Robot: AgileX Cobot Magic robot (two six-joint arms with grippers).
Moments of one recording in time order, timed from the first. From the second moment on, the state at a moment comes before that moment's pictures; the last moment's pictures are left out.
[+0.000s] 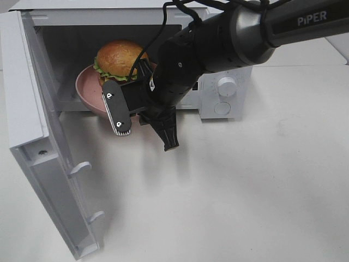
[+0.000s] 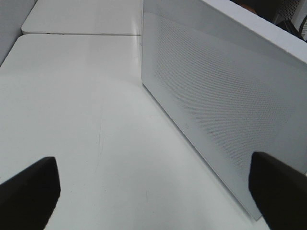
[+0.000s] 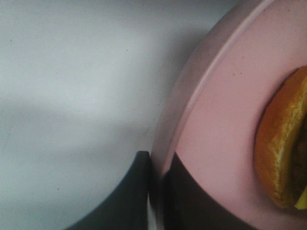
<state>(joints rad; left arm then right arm) 0.01 0.00 -0.50 -0.15 1.04 0.05 0.73 2.10 -1.42 -0.16 0.34 -1.08</state>
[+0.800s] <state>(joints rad) 0.01 0.00 -0.50 -0.15 1.04 0.05 0.73 2.28 -1.74 -0.25 0.46 -0.94</state>
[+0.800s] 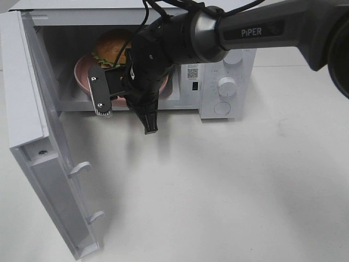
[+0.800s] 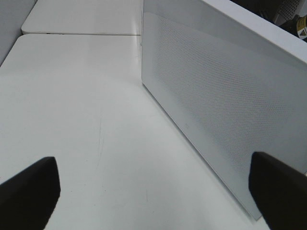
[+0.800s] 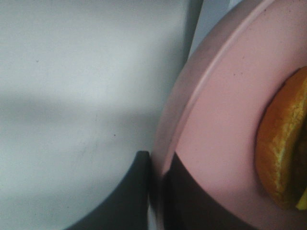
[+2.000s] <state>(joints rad) 0.01 0.00 -0.50 -0.15 1.04 0.05 0.70 2.41 -1.93 -0.29 0.44 -0.87</state>
